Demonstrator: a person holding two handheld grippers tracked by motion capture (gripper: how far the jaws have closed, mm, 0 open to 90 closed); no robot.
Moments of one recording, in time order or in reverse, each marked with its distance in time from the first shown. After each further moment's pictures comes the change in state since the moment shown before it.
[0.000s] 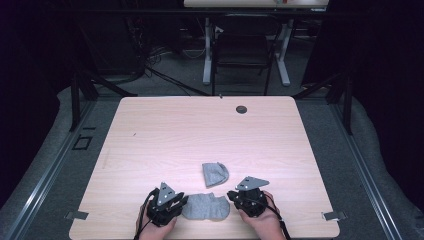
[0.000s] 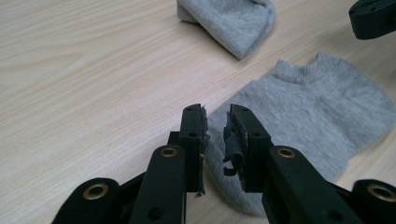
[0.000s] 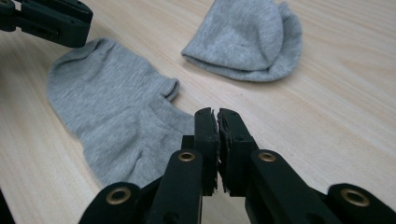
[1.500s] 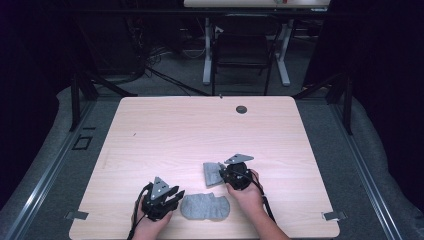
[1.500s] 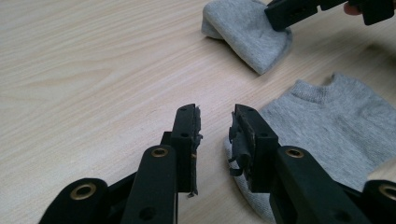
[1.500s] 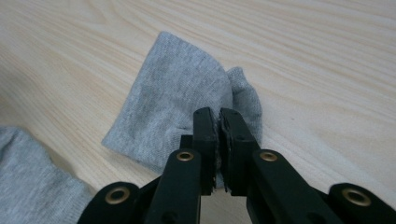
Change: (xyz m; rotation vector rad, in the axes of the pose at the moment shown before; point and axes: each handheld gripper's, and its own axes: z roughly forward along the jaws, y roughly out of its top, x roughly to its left) left arm 0.017 0.006 -0.007 -0.035 0.015 -0.018; right arm -0.028 0.045 0.060 -0.004 -0.087 0.104
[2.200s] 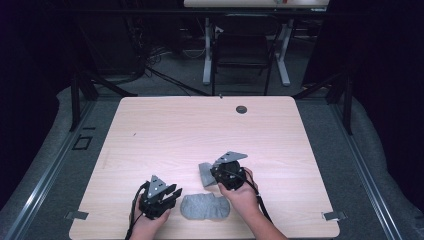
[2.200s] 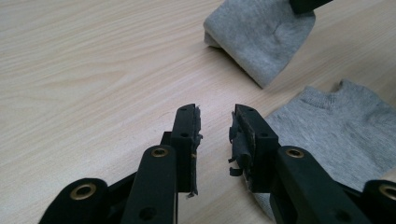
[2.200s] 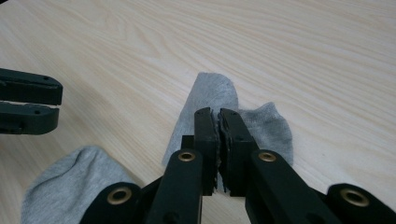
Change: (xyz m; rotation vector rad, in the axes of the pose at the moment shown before) left arm 0.006 0.001 -0.003 -0.007 0.010 -0.018; right arm 0.033 0.027 -0.020 -0.022 0.055 -0.045
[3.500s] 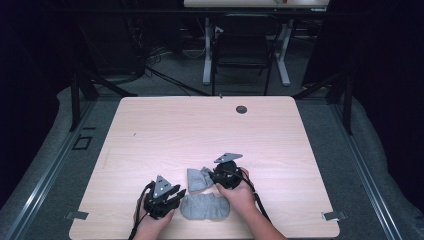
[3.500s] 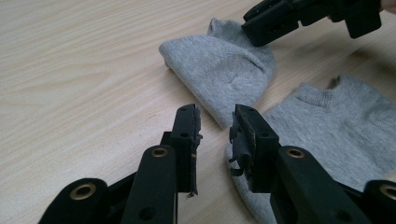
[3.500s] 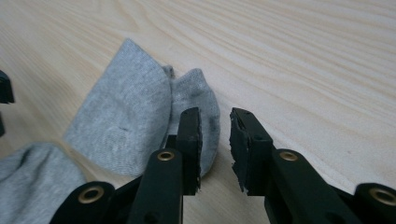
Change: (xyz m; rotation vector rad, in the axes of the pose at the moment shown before) left arm -0.007 0.001 0.009 0.015 -0.008 0.027; right arm -0.017 -0.016 0.037 0.058 0.000 0.017
